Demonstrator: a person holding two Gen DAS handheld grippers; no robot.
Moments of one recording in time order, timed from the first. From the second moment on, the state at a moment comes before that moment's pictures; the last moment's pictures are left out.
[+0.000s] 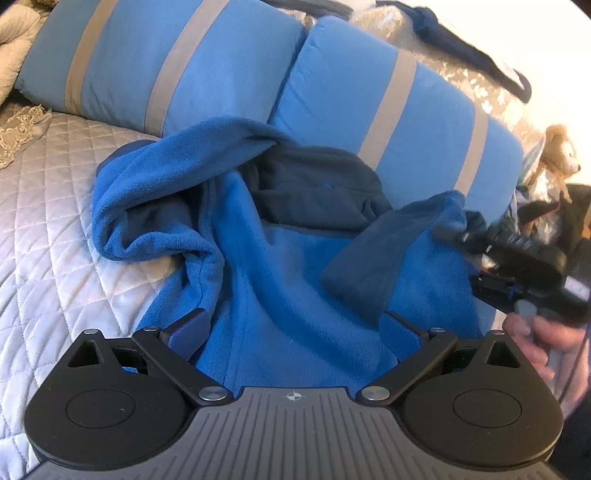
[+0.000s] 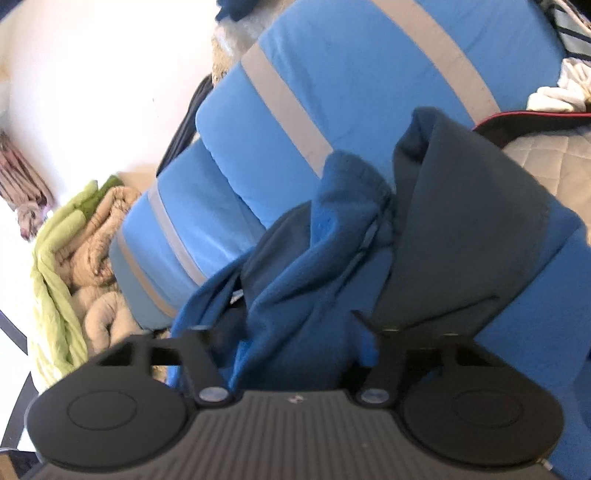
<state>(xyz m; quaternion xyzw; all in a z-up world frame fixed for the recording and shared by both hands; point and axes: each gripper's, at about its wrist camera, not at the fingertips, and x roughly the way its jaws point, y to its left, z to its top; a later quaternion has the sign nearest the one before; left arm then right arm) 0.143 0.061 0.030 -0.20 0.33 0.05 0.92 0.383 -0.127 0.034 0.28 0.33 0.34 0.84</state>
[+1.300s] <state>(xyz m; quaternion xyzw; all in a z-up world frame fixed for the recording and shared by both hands) 0.126 0.107 0.041 -0.28 0.29 0.10 0.91 0.295 -0.146 0.065 0.10 0.36 0.51 0.78</state>
